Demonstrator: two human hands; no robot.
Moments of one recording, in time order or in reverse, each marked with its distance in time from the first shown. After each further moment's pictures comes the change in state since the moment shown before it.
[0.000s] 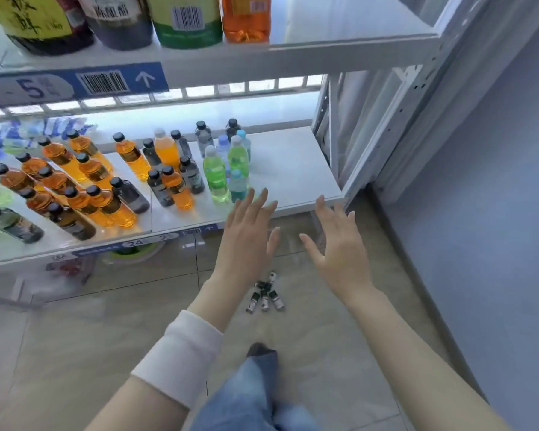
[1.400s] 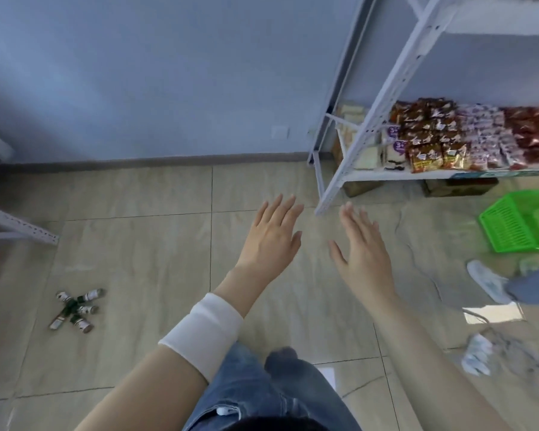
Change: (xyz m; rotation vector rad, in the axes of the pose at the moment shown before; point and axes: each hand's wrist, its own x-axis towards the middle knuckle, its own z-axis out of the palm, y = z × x) left_hand -0.574 0.393 -0.043 -0.505 -0.652 1.333; right_hand -0.804 -0.158 -0.132 -0.381 0.573 1.329
